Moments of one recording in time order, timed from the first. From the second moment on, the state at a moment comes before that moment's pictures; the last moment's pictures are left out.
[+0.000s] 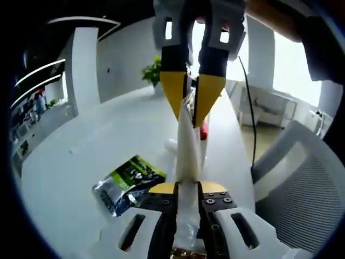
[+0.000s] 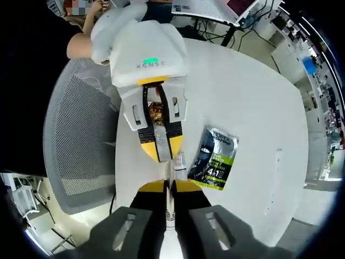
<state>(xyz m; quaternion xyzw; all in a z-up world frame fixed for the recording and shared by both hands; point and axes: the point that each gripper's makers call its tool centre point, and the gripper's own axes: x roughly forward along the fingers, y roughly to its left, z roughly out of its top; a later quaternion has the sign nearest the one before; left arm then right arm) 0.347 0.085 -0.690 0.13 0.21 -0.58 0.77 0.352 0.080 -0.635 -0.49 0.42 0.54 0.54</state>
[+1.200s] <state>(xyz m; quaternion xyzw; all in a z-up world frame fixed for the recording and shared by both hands) 0.348 0.087 -0.683 0.14 0.20 -0.59 0.77 0.367 0.076 -0.636 -0.49 0.43 0.52 0.55</state>
